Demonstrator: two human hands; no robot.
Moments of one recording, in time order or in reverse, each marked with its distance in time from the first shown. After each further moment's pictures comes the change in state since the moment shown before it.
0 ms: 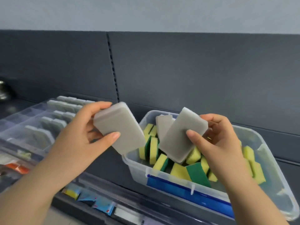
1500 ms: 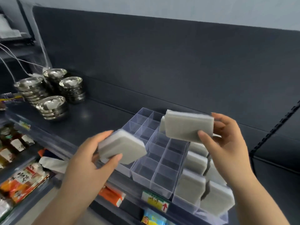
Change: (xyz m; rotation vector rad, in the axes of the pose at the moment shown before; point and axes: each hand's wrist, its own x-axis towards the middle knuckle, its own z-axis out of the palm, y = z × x) left_hand 0.053 -0.351 -0.466 0.087 0.241 -0.286; right_hand 0.086 0.036 0.594 -0.234 -0.063 0.029
